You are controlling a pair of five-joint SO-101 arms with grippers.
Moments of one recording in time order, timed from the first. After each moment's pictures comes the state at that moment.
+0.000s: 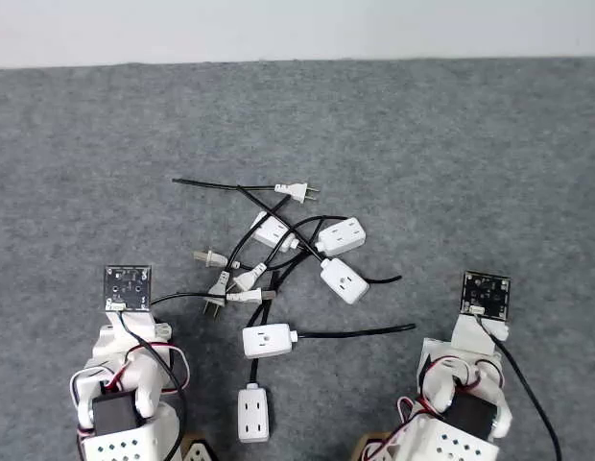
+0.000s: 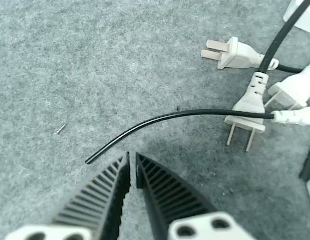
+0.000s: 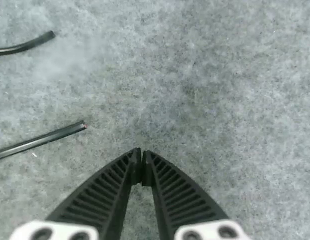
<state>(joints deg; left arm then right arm) -15.2 -103.2 97.5 71.9 -5.0 22.2 -103.1 95.6 74.3 11.7</state>
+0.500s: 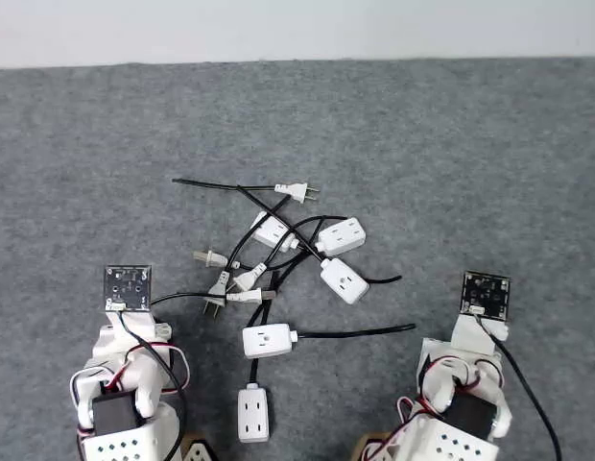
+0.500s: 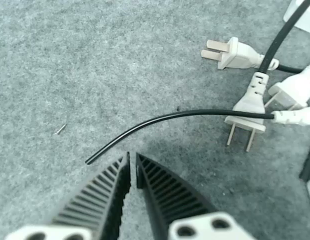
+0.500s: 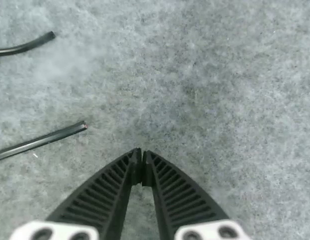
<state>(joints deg) -15.2 -103.2 97.5 71.9 -5.0 21.4 -103.1 95.6 74.3 11.5</state>
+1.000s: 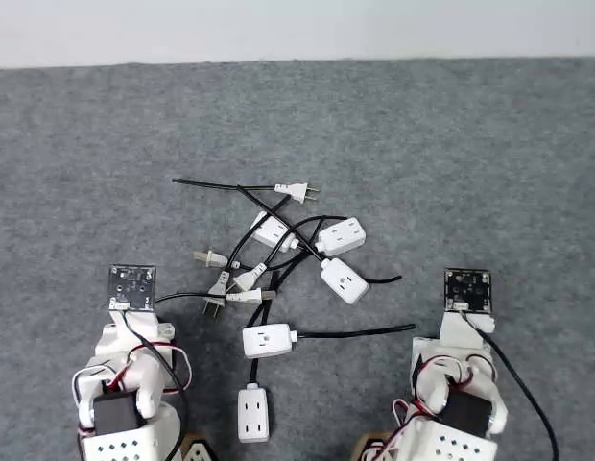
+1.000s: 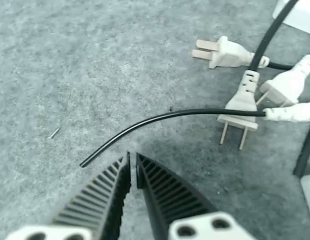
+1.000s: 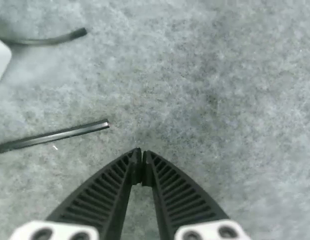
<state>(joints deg) -13.7 -103.2 96.5 71.9 -5.1 16.8 -103.1 94.2 74.3 15.8</state>
